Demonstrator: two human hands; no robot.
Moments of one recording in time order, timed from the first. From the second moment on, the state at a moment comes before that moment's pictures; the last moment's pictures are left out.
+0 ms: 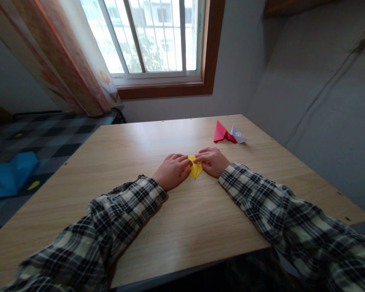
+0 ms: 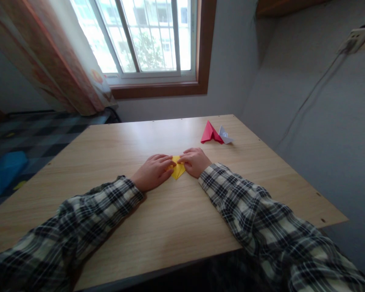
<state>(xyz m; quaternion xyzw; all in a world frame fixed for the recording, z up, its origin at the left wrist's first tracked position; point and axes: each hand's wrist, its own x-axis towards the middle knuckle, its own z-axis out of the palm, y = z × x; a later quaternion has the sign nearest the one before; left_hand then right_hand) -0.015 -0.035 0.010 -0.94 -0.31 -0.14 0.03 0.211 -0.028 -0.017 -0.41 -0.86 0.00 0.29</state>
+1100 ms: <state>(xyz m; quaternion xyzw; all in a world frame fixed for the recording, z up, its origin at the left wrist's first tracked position) -0.014 -0.035 0.011 -0.94 -0.31 -0.13 0.01 0.208 -0.036 -0.004 -0.49 -0.84 -0.01 0.24</state>
